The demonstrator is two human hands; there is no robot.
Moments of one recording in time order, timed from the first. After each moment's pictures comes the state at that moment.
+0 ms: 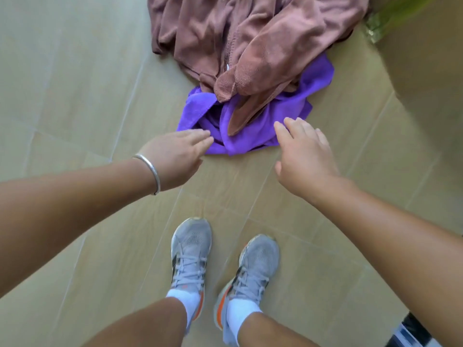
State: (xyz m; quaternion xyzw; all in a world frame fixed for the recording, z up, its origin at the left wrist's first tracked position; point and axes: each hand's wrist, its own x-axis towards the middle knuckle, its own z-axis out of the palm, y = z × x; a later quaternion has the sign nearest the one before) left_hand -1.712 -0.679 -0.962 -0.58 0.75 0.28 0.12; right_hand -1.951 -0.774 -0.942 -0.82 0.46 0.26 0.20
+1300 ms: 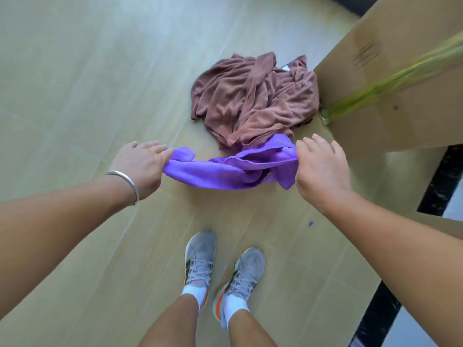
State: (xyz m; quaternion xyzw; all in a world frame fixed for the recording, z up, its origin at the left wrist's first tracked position) left_hand -1.617 -0.673 -0.769 -0.71 0.62 0.23 0.25; right_hand -1.925 -0.820 -0.746 -0.85 0.46 0.25 0.07
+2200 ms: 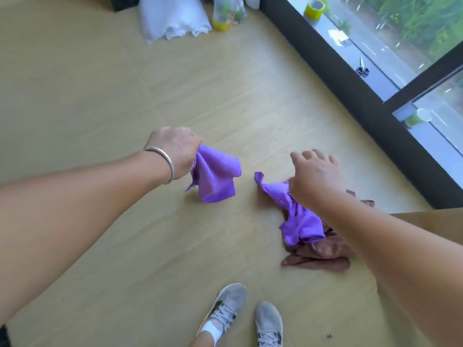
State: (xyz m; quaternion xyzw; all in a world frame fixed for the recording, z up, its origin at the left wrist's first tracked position) left_hand -1.405 -0.554 -0.506 -0.88 0.43 0.13 0.13; right_hand -1.596 -0.763 -0.515 -0.95 0.25 0.18 0.00
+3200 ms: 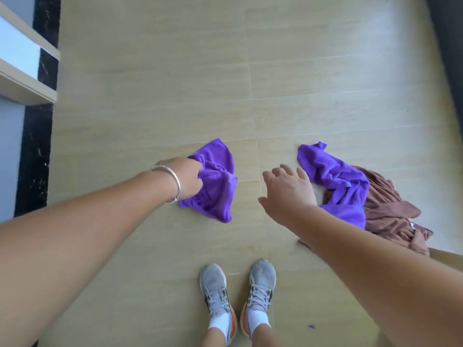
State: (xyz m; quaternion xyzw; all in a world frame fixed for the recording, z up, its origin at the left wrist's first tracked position) left_hand -1.591 -0.354 -0.622 -0.91 0.12 0.39 0.03; right_hand -1.660 -0.582 -0.633 -0.97 -0.07 0.25 0.02
